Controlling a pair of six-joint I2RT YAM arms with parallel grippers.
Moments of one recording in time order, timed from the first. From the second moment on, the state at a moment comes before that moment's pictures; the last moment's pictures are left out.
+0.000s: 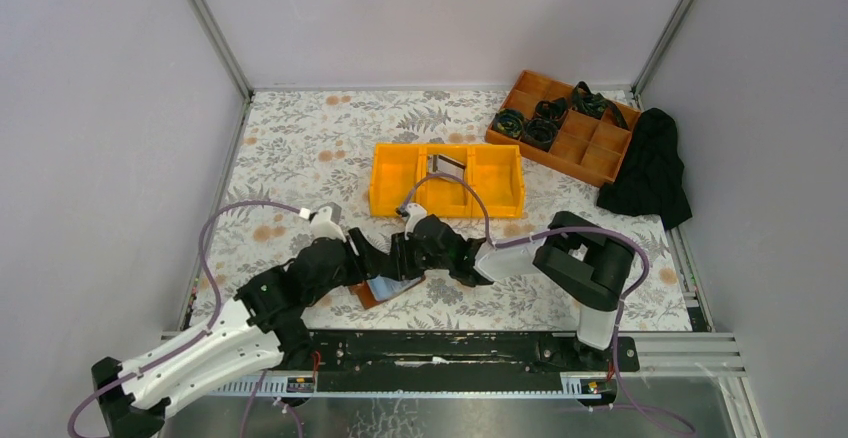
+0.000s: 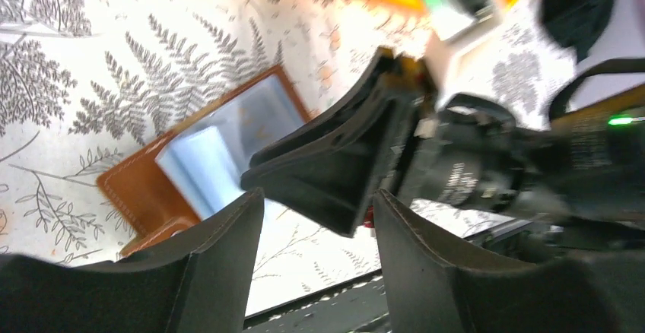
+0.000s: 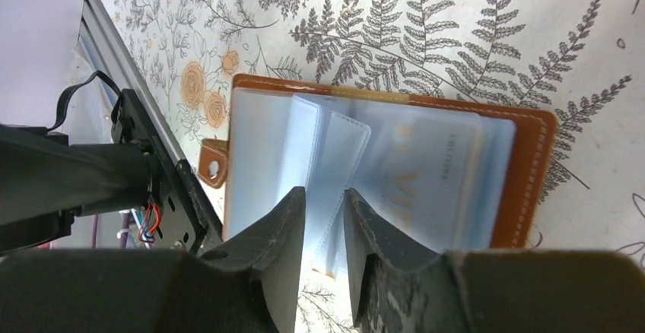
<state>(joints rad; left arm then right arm) -0.90 0.58 0.46 -0.51 -0.30 -0.94 1.06 1.83 0.83 0.46 -0.17 0.73</state>
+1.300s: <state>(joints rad) -0.90 0.62 0.38 -0.42 -0.33 -0.95 0.99 1.70 0.71 0.33 0.04 0.71</state>
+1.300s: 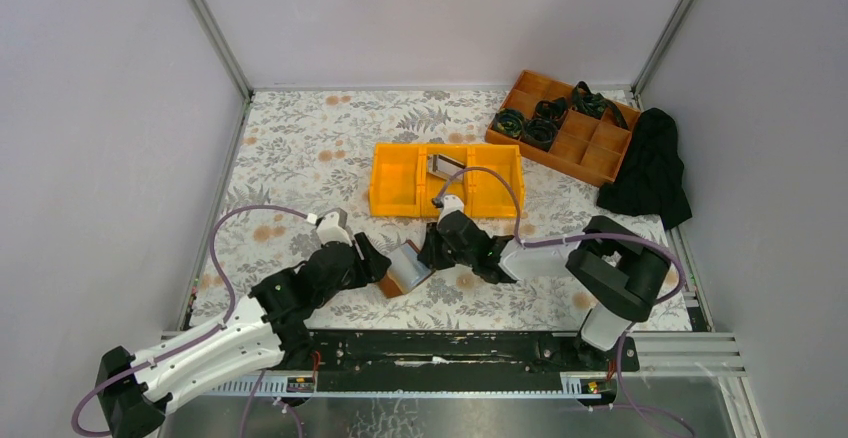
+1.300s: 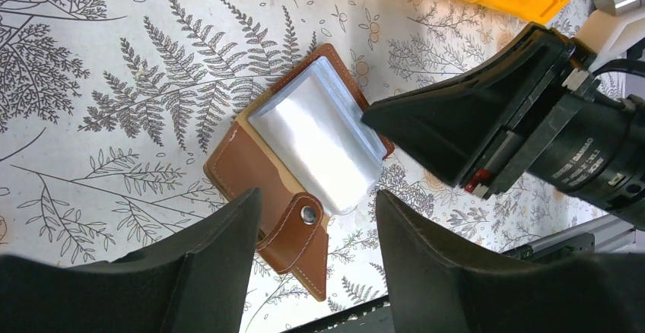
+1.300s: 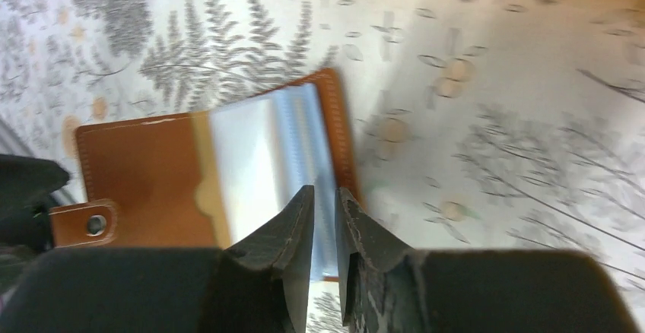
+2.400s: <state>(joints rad) -0.90 0.86 0.27 -0.28 -0.25 -0.95 0.95 1.55 0.66 0.27 0.01 0.69</state>
